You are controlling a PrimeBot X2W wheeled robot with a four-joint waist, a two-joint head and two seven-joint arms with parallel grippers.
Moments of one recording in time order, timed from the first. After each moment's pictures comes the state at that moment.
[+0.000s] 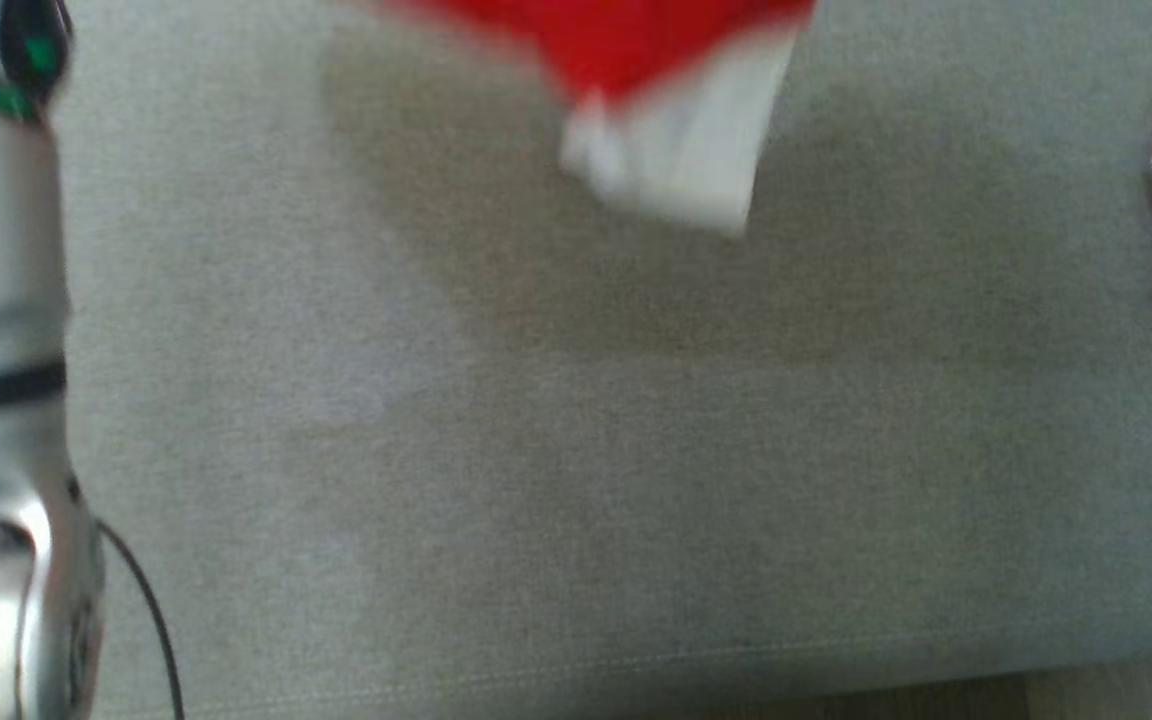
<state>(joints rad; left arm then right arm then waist) -1.11 0.20 -0.11 0.49 -0.20 0.00 -0.22 -1.38 -0.20 -0.10 0.72 0.13 0.12 -0.24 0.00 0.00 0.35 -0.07</state>
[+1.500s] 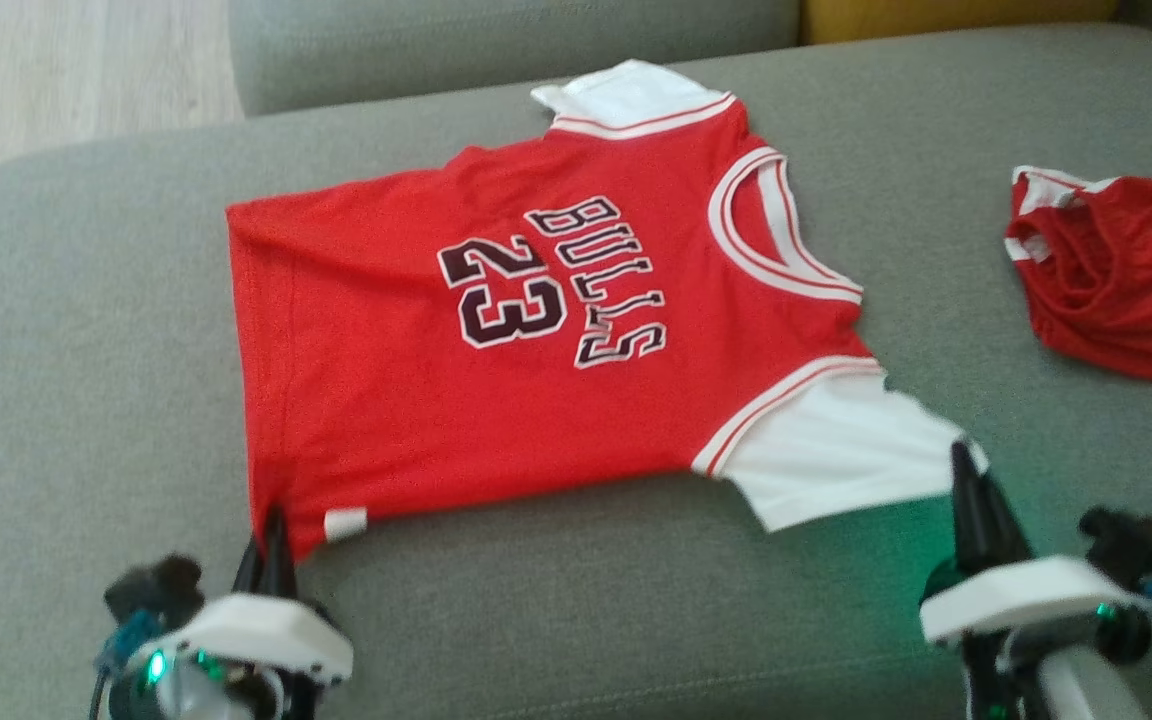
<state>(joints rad) -0.06 0.03 -0.07 0.54 -0.44 0.02 -0.26 -0.05 -0.08 0.06 0.41 0.51 0.12 -0.18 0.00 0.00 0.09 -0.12</state>
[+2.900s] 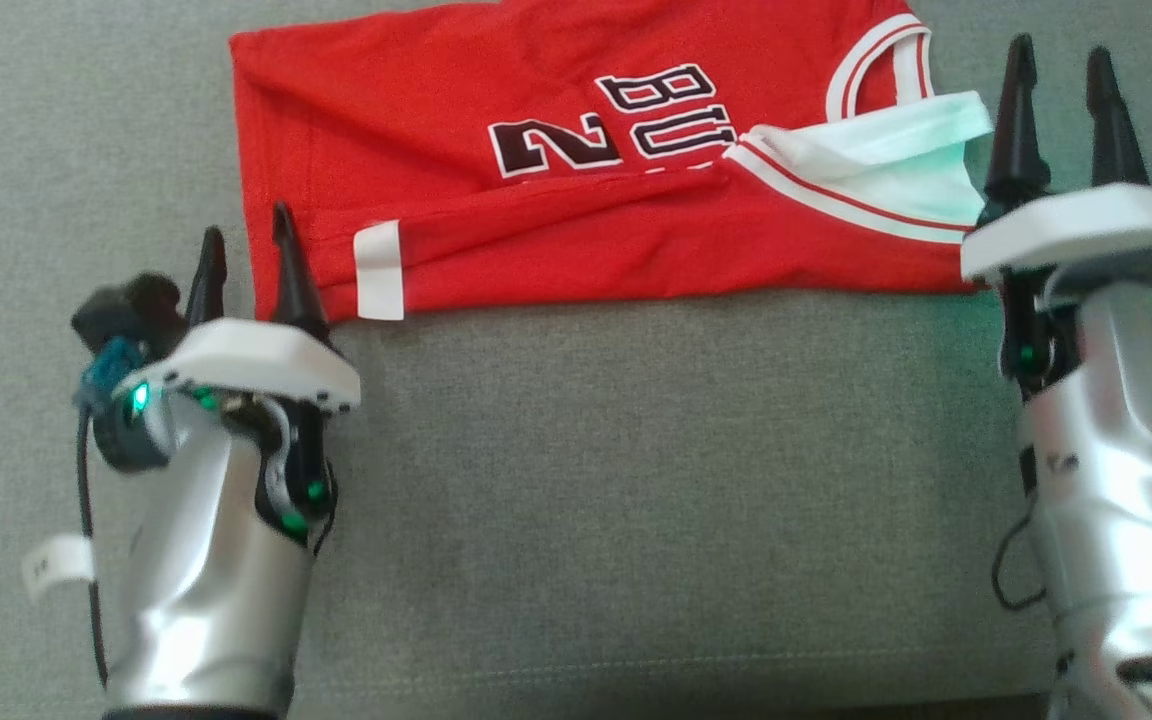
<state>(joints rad) -0.50 0.03 -0.14 0.57 -0.45 0.12 -0.26 -0.73 -0.07 -0.10 0.74 0.22 0.12 -0.25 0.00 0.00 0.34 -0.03</state>
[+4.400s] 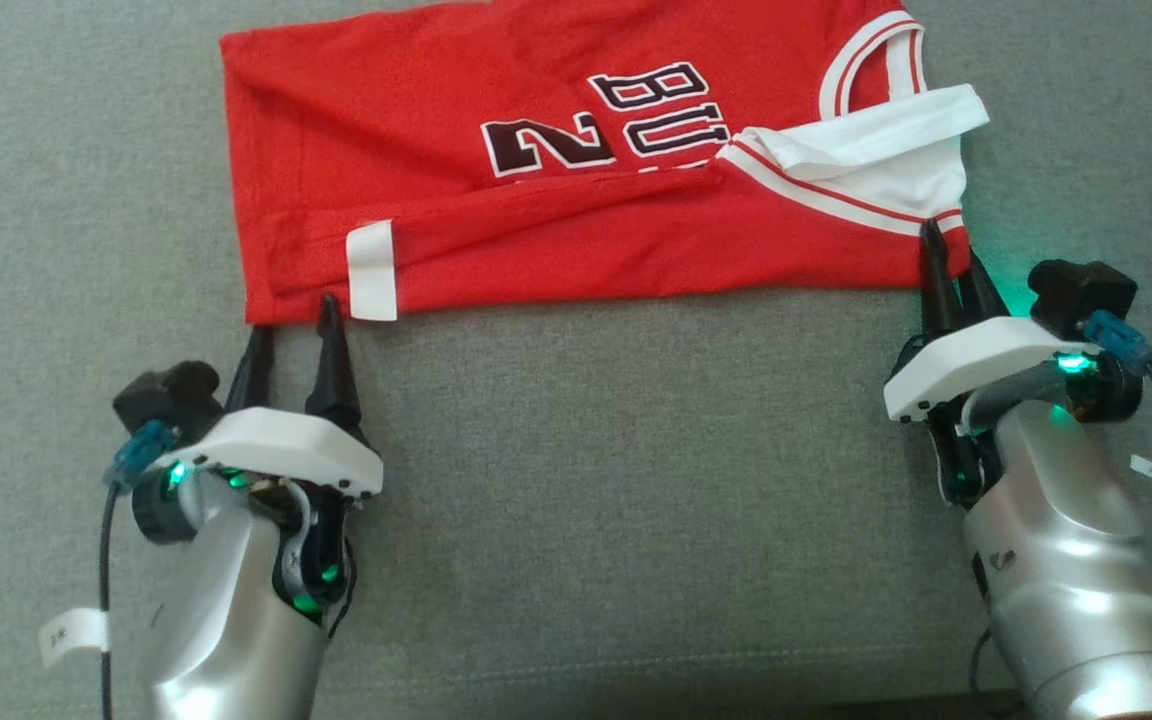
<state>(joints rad) -0.36 0.03 -0.18 0.54 -0.49 0.06 -0.26 -0.62 -0.06 0.00 0.92 0.19 0.12 -0.26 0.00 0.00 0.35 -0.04</state>
